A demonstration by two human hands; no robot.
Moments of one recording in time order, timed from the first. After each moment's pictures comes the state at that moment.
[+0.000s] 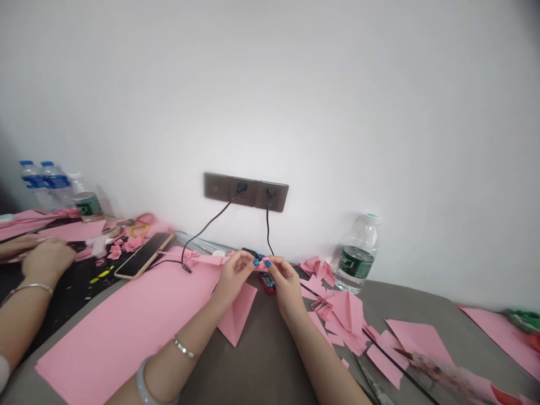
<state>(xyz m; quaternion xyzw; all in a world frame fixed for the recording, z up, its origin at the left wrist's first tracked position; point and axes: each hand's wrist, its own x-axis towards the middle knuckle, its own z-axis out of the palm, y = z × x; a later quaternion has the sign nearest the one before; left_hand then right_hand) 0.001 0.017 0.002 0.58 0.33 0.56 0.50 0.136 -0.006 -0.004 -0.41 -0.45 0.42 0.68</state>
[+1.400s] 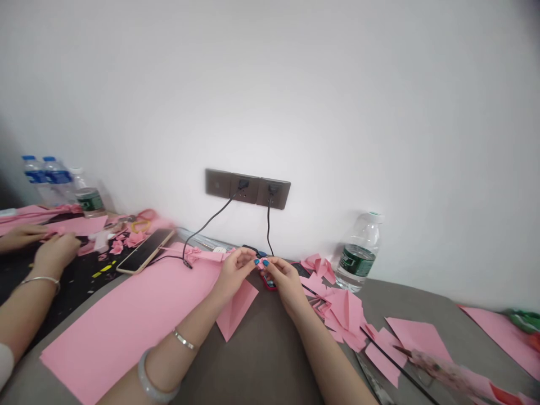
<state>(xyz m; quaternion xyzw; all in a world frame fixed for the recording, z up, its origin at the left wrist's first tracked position) -0.001 0.017 0.005 0.56 0.34 0.54 0.53 0.144 -0.002 -0.007 -0.42 -0.45 0.50 0.61</state>
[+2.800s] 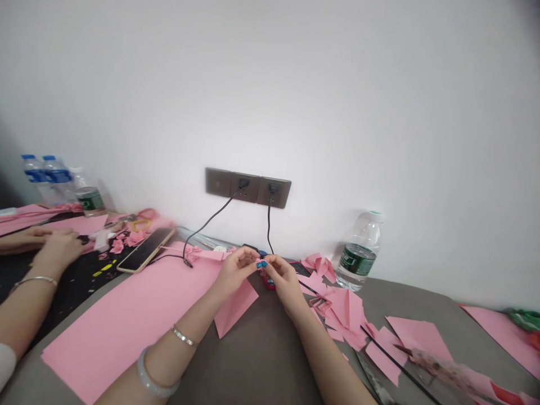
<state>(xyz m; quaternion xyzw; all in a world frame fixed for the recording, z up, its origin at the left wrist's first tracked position) -0.003 0.015 0.009 0.57 0.28 0.51 0.57 0.141 -0.007 0.001 -0.40 -0.53 0.45 0.60</state>
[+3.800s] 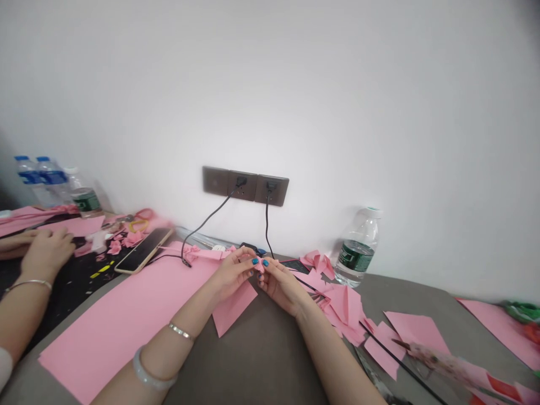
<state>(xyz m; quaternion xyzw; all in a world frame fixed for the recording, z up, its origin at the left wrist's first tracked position) -0.006 0.016 0.012 0.44 0.24 0.46 0.74 0.145 -0.009 -0.003 -0.29 -0.32 0.73 0.53</state>
